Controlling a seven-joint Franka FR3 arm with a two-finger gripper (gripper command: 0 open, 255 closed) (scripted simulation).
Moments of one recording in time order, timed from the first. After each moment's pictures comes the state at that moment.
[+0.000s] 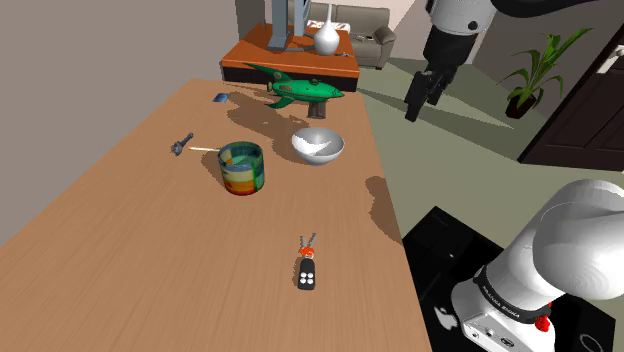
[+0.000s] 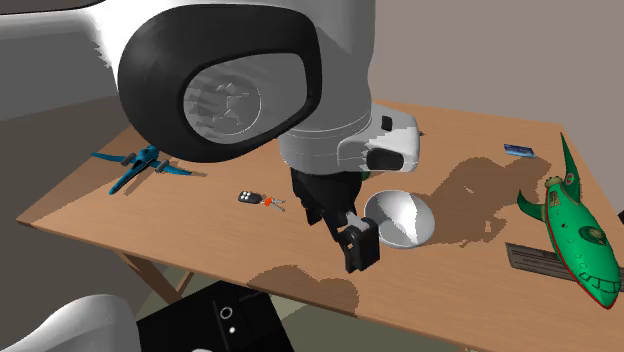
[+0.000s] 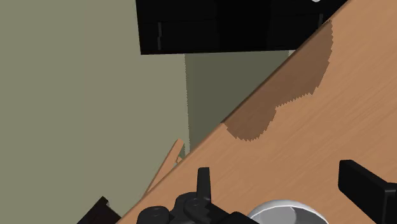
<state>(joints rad) 0.01 -0.76 0.05 -2.41 -0.07 1.71 0.02</state>
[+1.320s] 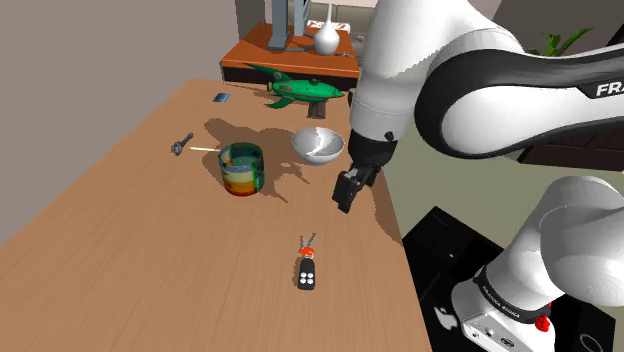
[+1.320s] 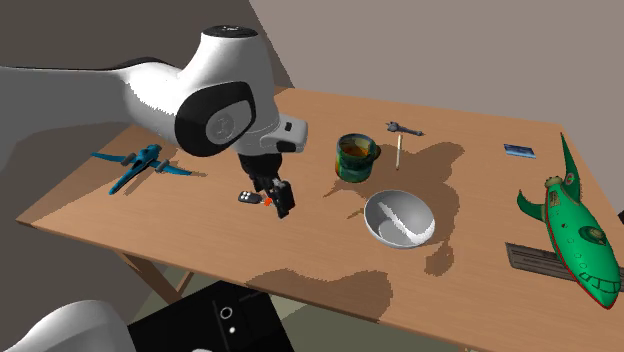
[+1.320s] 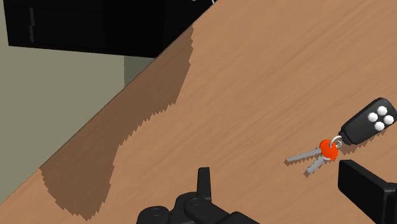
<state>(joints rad) 0.21 -0.59 0.35 -2.56 0.16 2.01 0.29</state>
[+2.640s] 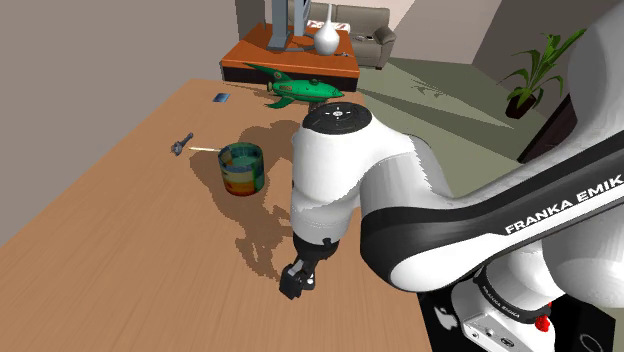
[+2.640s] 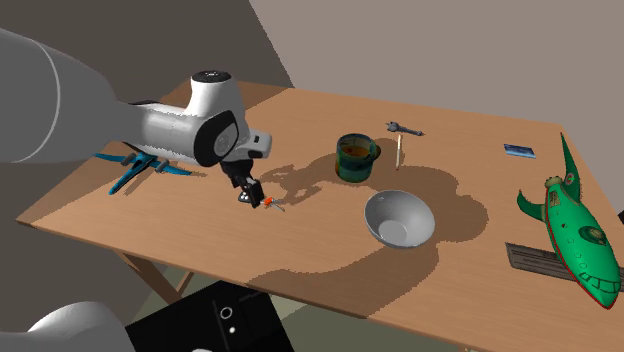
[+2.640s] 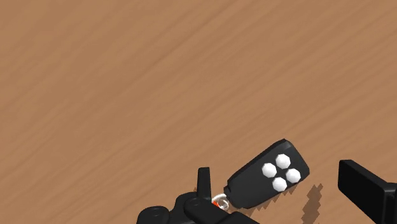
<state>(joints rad) 0.26 -0.21 0.61 -2.52 0.16 2.36 0.52</state>
